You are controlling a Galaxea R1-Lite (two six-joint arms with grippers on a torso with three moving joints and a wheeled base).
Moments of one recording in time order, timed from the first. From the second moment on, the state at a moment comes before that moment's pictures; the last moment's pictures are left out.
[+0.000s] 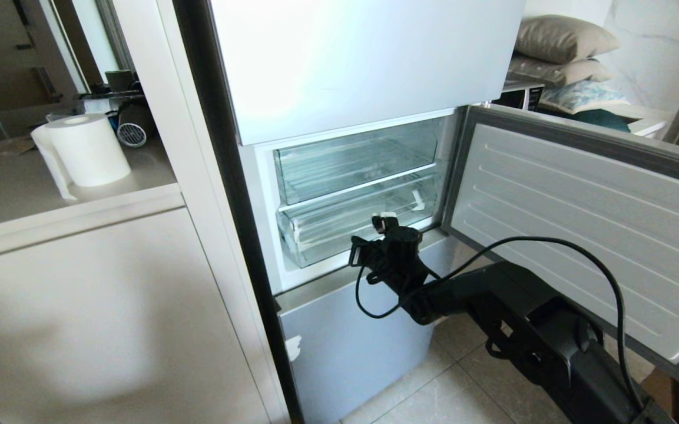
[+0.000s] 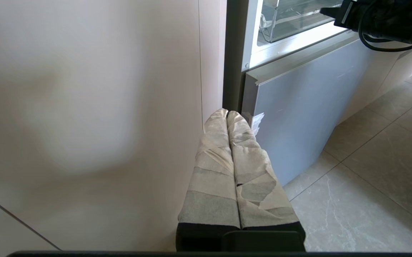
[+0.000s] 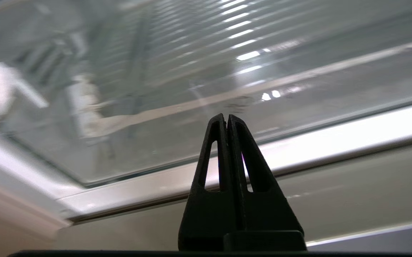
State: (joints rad) left arm 0.00 0.00 0.00 0.00 0.00 0.01; right arm 0.52 2.79 -1.97 -0.83 -0.01 0.27
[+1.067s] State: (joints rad) left arm 0.00 0.00 0.00 0.00 0.00 0.01; right arm 0.71 2.37 -1.33 -0.92 -0.15 0.20
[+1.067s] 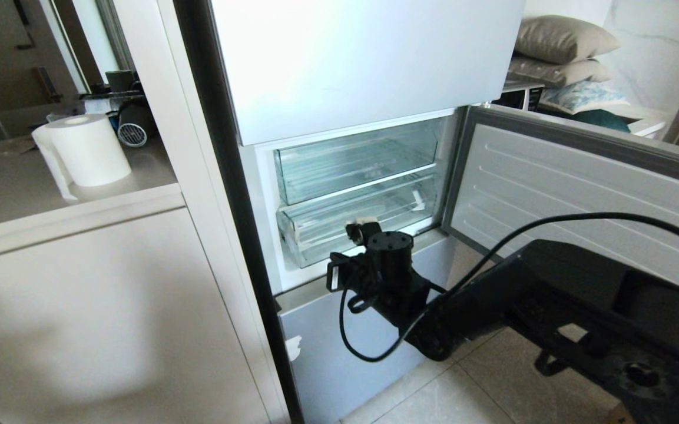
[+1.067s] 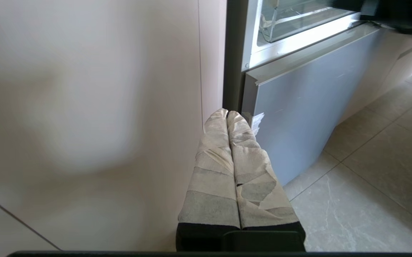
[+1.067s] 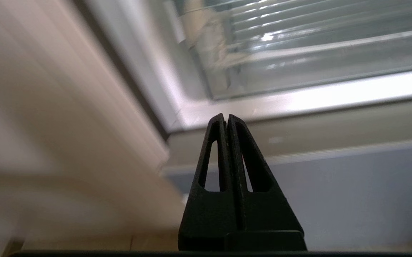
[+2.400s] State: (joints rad) left arm 0.00 0.00 0.00 0.00 0.00 0.01; right arm 0.10 0.42 -0.22 -0.30 -0.35 0.11
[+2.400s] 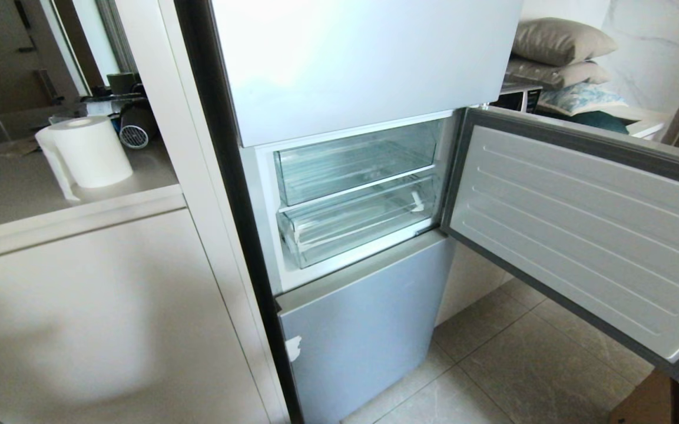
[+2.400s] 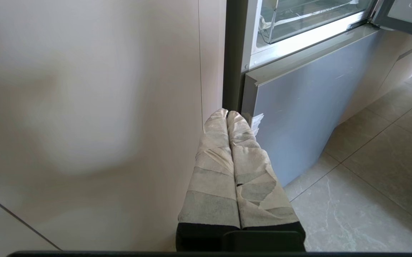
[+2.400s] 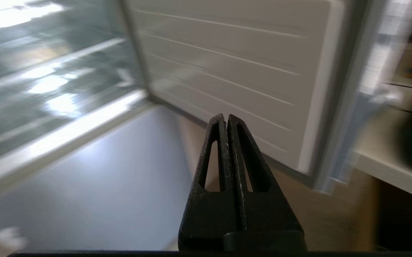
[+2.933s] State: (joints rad) left arm 0.00 0.00 0.00 0.00 0.00 0.01; right arm 0.01 0.21 -0.05 -0.24 -0.25 -0.08
